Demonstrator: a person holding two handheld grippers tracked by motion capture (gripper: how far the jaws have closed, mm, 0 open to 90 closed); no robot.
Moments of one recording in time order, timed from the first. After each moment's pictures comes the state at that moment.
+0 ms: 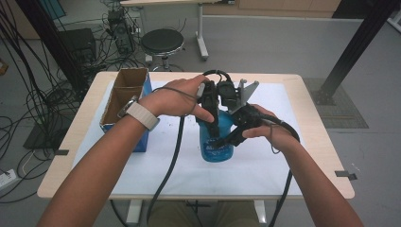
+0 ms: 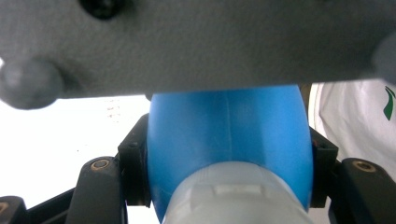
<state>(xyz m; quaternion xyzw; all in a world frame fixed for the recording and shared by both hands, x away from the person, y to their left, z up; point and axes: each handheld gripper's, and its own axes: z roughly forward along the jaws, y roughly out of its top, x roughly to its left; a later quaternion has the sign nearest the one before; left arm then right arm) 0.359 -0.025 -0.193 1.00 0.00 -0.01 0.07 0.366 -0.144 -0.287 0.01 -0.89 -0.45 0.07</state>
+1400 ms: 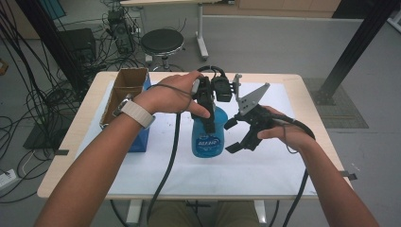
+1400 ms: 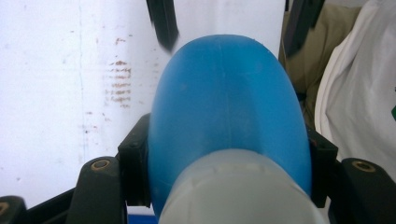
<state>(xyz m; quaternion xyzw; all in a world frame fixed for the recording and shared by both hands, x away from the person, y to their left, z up) 0.364 -0.012 -0.186 1.00 0.03 0.00 0.06 0.372 -0.183 -0.294 -0.03 -0.91 -0.41 0.06</state>
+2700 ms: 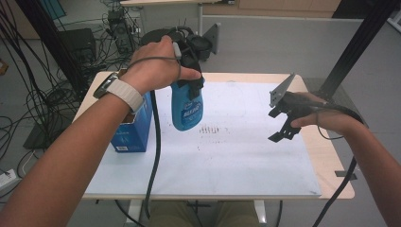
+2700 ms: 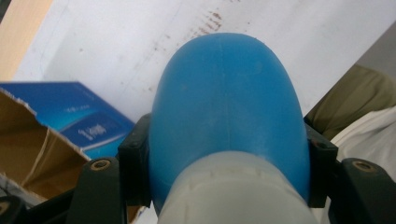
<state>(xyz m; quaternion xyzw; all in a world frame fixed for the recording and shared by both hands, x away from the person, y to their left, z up) 0.396 0.029 -0.117 0.94 0.34 0.06 0.03 0.388 -0.259 -0.270 -0.11 -0.97 -0.20 -0.01</state>
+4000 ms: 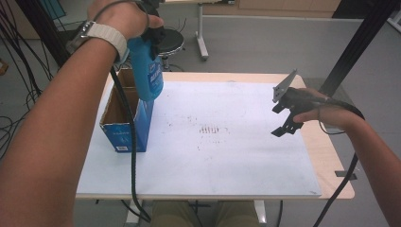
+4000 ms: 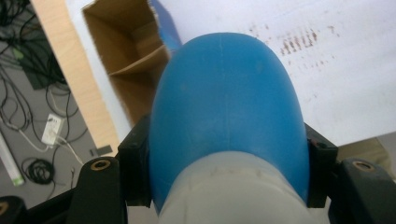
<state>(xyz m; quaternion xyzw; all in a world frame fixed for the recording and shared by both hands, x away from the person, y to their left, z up) 0.445 0.116 -0.051 0.81 0.58 0.08 0.00 0.404 -0.270 -0.270 -0.12 -0.97 -0.19 -0.03</state>
